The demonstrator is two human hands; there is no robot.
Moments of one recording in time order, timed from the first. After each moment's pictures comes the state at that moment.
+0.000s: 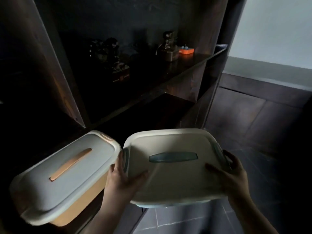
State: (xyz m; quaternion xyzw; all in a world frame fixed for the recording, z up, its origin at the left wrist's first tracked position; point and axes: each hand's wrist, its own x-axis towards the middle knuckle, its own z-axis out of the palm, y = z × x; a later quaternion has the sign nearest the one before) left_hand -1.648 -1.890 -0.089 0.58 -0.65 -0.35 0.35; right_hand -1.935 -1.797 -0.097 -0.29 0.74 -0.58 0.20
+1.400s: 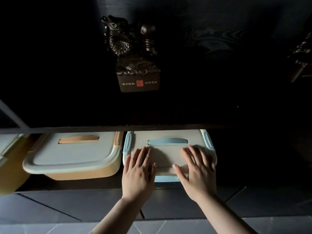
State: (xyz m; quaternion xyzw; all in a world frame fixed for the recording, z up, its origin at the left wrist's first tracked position) left_hand -1.816 -2.055 -0.147 0.83 -0.53 0.03 0.18; right_hand -1.982 -2.161 -0.154 -0.86 0.47 -0.17 0.06
